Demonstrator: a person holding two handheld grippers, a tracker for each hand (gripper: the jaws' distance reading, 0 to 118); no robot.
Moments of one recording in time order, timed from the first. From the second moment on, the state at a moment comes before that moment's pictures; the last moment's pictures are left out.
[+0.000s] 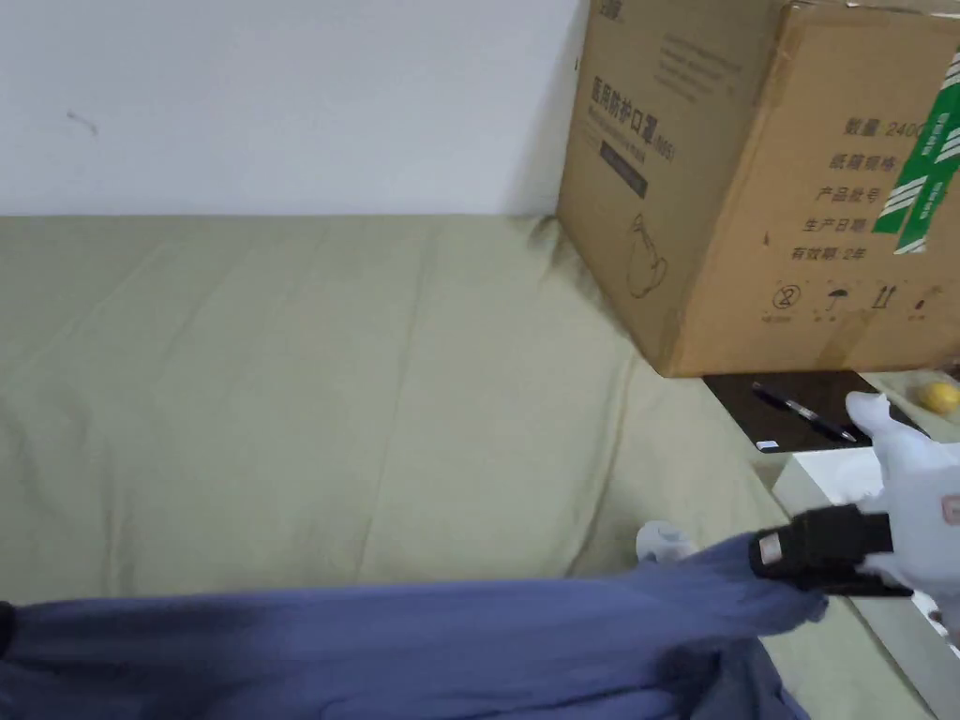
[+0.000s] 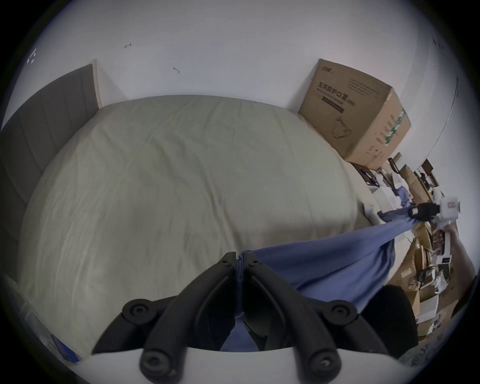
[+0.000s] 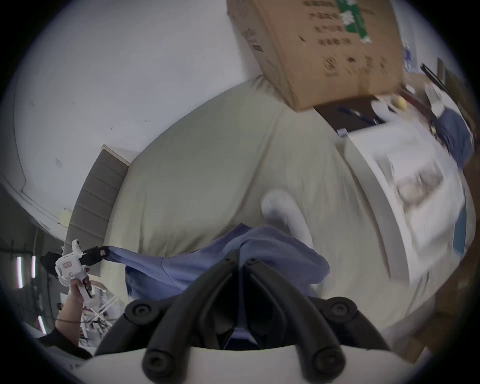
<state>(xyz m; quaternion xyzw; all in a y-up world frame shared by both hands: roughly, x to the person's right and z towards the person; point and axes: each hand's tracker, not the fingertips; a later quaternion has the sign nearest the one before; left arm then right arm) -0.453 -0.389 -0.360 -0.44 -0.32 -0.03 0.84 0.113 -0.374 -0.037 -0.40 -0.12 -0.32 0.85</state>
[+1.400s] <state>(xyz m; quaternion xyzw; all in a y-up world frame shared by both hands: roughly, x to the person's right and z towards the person) -0.447 -0.311 -0.161 -0.13 -0.29 0.03 0.95 -0.132 -0.308 0.027 -0.02 -0.21 0.03 0.98</state>
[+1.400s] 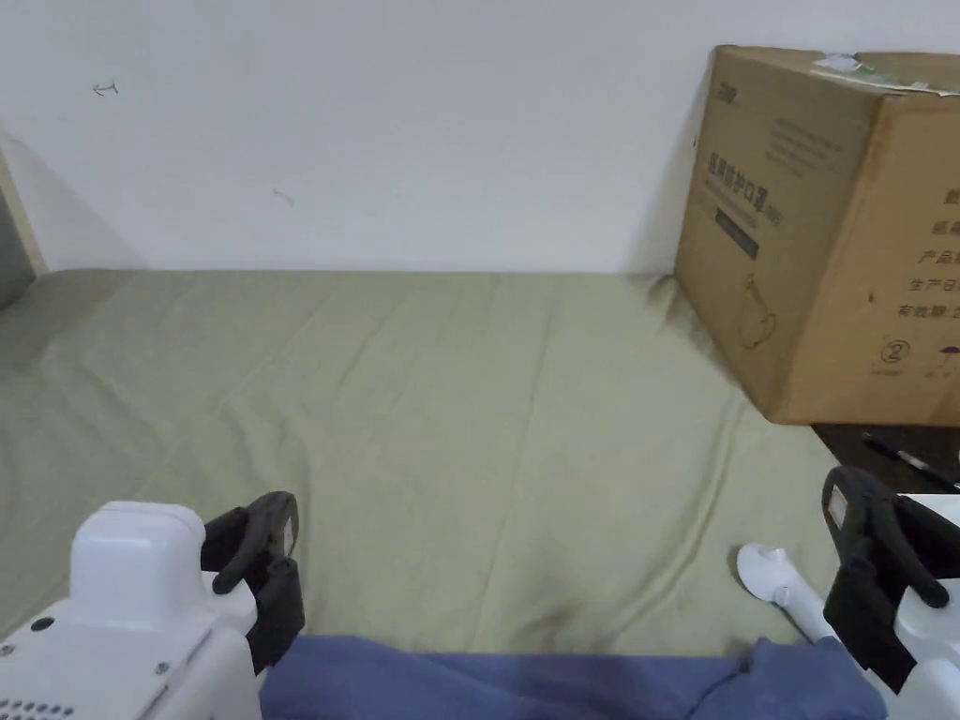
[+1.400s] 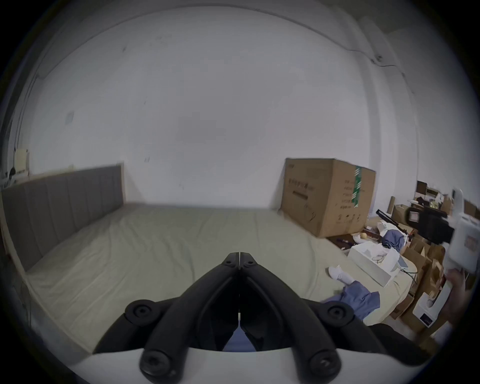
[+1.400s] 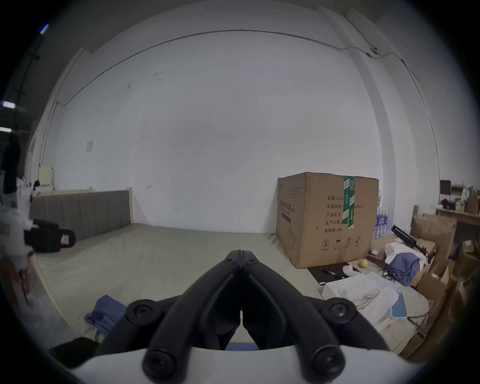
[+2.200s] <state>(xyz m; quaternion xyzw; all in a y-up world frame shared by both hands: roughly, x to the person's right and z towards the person) -0.517 -0.559 -0.386 -0.60 -0.45 0.41 0.52 -0.101 -0.358 -0.047 -0.20 -0.16 -0.01 0.97</state>
